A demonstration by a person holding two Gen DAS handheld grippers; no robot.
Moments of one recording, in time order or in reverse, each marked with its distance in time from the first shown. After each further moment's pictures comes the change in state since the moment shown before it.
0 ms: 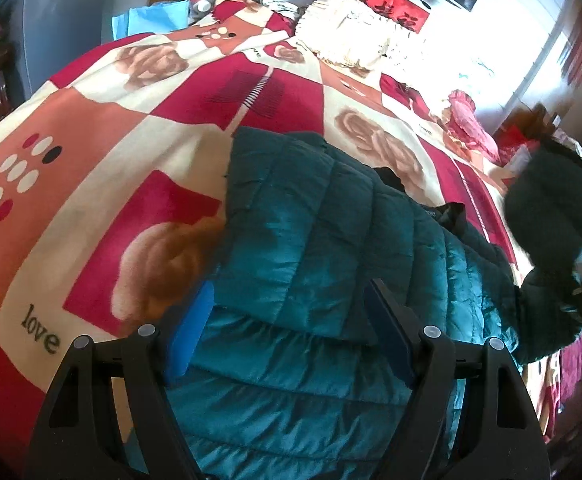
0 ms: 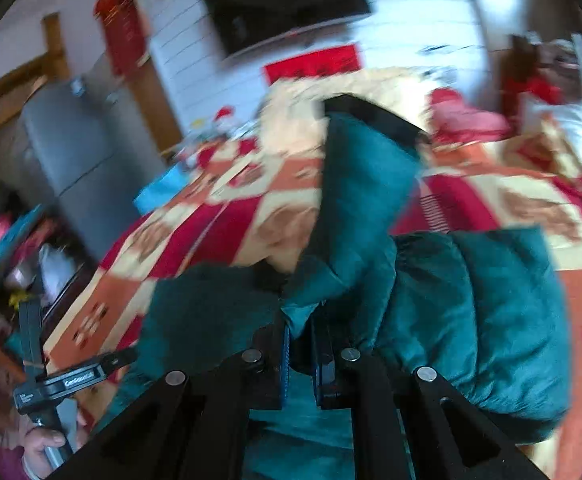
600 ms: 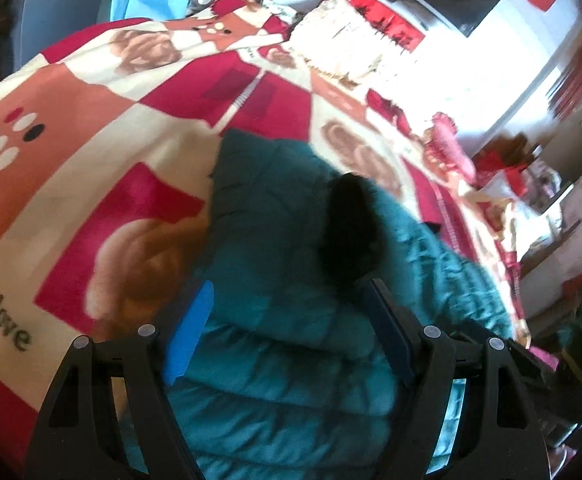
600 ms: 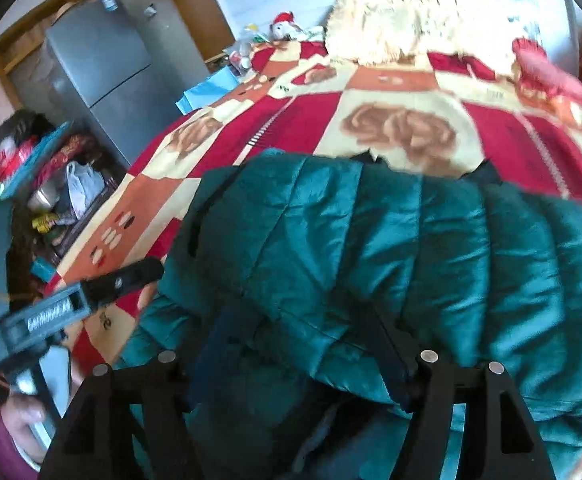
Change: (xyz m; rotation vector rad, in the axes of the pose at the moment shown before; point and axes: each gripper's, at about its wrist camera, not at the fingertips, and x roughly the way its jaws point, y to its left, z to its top) left arm 0.001 0.007 0.004 -0.088 -0.022 -0.144; right arm 0.064 0.052 -0.037 -0.116 0.235 0.092
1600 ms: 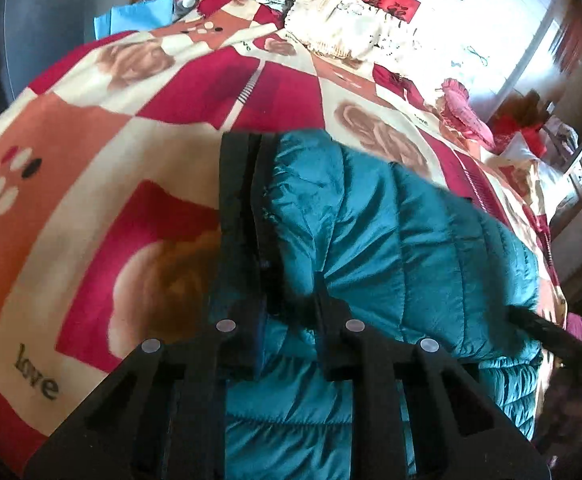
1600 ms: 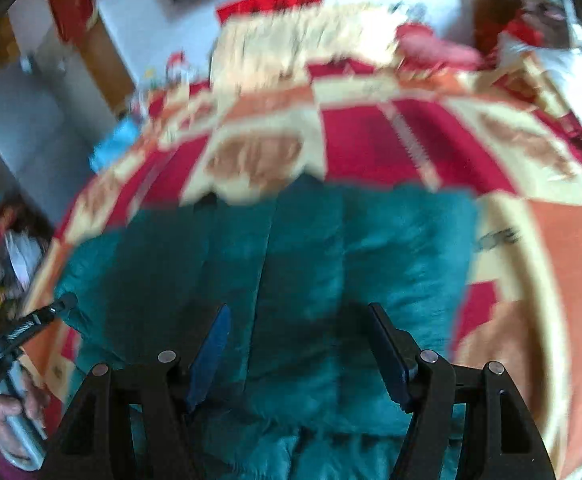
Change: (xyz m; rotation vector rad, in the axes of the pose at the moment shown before) left arm 0.024 0.008 0.008 0.136 0.053 0.100; right arm -0.007 -0.102 -0.014 0.224 0.038 -0.251
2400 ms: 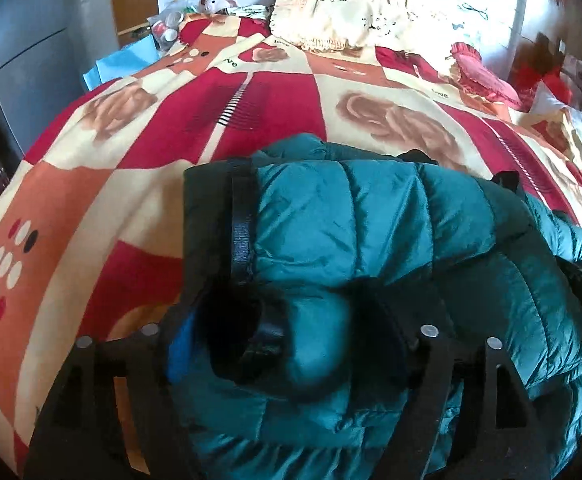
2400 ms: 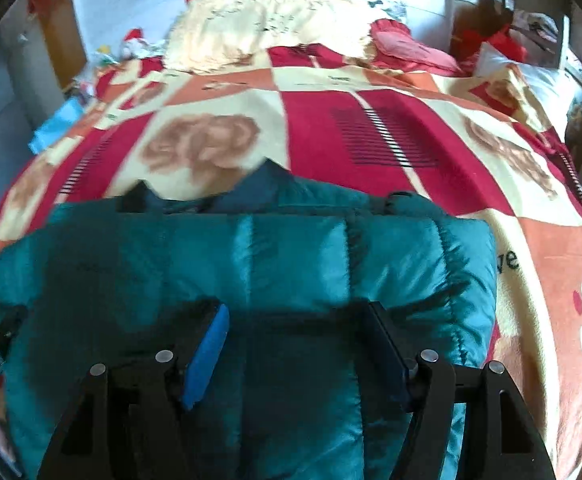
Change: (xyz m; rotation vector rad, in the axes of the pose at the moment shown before) left arm 0.060 -0.043 0.018 0.190 -0.035 0.208; right arm 0.042 -0.001 0.031 0.028 -0.050 -0.231
